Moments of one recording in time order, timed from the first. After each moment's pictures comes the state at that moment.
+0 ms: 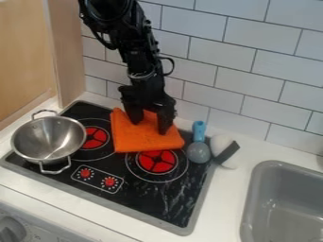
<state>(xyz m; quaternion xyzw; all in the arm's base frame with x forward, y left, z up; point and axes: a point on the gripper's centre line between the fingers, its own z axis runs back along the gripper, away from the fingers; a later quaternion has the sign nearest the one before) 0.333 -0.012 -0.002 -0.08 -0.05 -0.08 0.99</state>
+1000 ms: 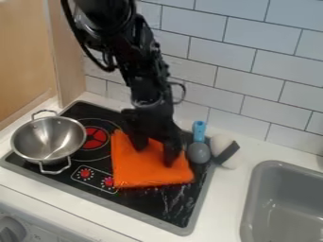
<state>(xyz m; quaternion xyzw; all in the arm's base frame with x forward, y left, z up) 0.266 -0.047 -0.002 -0.06 -0.05 -0.12 0.99</state>
